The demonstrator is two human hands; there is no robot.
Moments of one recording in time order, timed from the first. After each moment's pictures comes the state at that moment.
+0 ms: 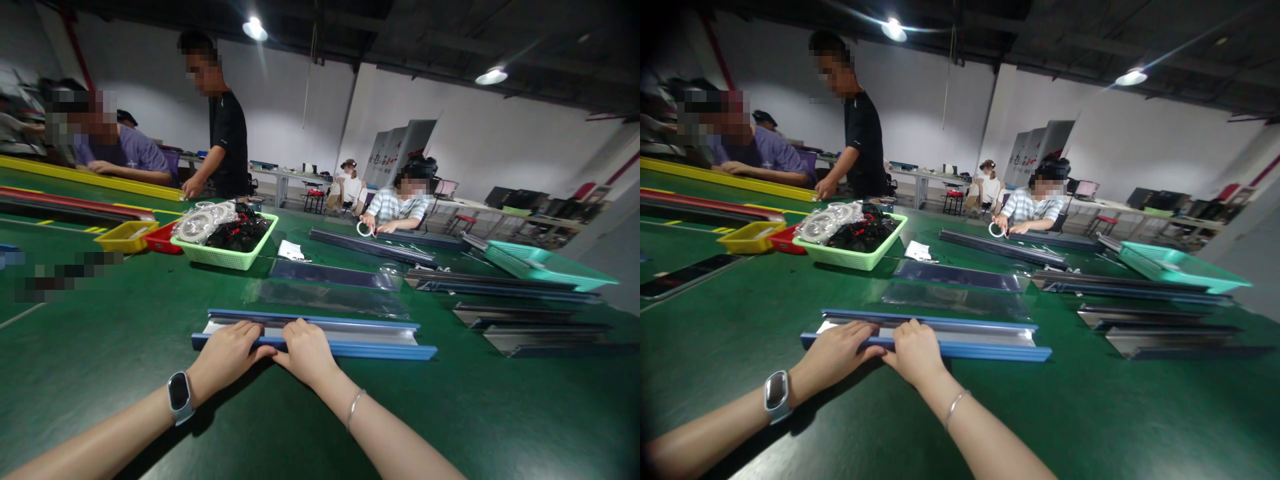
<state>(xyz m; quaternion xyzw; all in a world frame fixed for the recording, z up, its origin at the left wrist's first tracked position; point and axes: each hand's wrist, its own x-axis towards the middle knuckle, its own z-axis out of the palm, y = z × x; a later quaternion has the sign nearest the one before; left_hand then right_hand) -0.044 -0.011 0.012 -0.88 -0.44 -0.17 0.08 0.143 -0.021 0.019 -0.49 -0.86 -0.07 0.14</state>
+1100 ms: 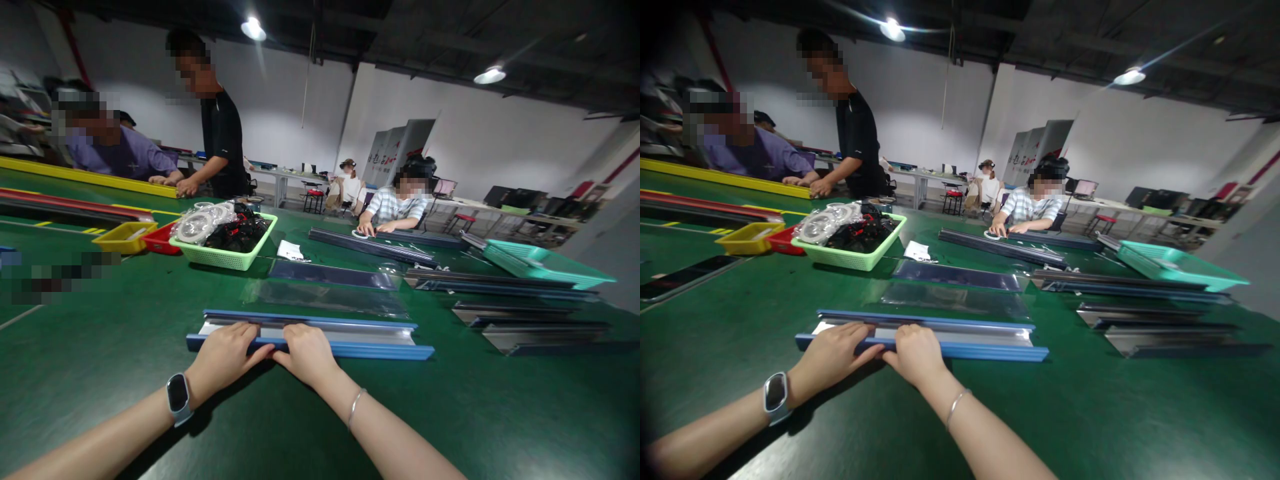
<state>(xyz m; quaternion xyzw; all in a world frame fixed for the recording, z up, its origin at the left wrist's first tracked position) -0.044 -0.013 0.012 -0.87 -0.44 -0.20 0.10 0.148 -0.023 0.024 -0.50 -0.86 -0.02 0.13</state>
